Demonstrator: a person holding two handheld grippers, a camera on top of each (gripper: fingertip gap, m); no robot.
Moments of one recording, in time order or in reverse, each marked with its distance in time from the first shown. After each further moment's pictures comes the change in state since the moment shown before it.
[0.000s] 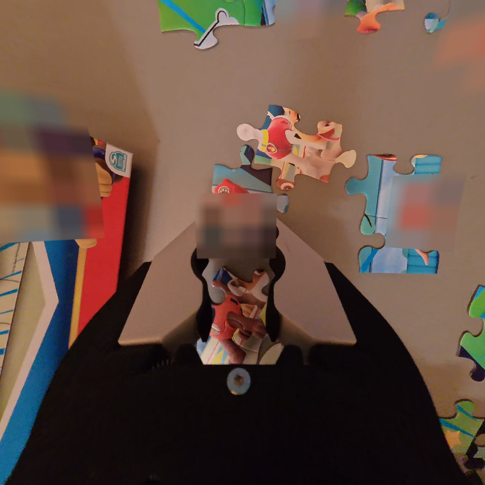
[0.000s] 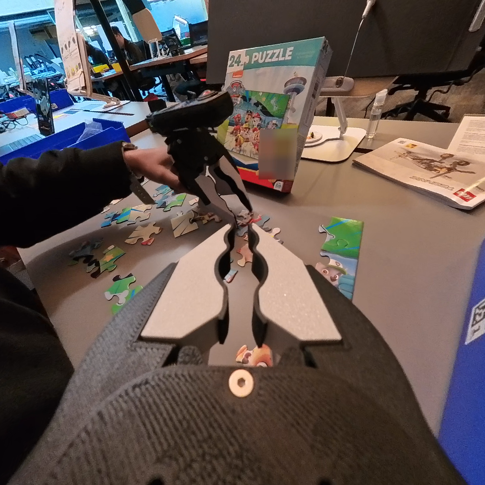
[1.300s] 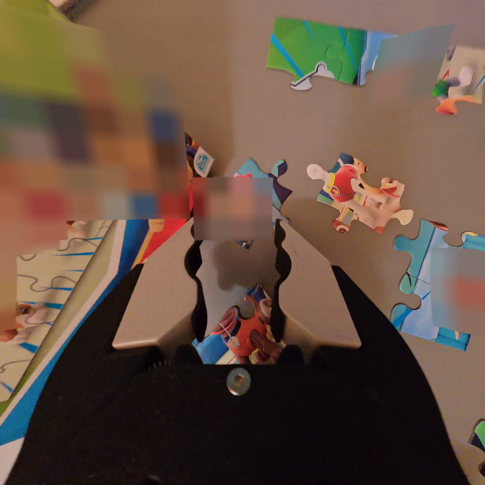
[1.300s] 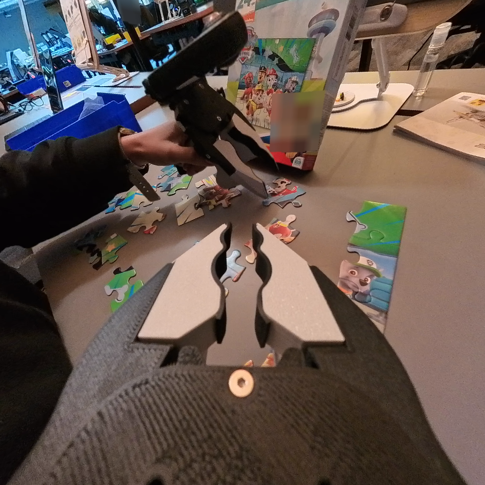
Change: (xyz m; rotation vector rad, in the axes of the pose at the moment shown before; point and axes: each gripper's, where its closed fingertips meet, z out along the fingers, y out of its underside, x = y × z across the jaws) left arm -0.042 -0.011 -0.002 0.086 -0.163 -0.226; right arm -0.003 0.026 0.038 -0.104 -0.078 0.050
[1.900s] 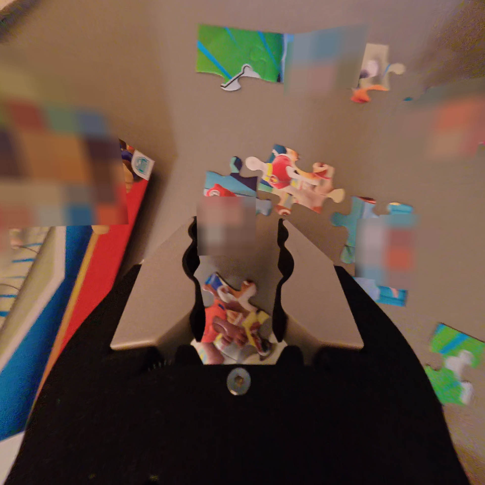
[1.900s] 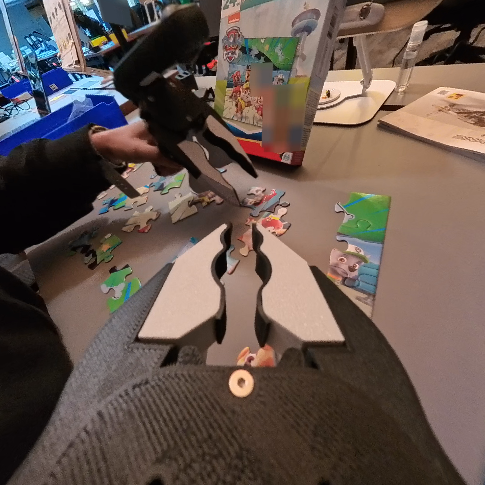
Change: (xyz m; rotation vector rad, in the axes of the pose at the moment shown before) left arm 0.040 0.002 -0.016 0.015 0.125 0.071; right arm 0.006 0.003 -0.010 0.002 0.039 0.016
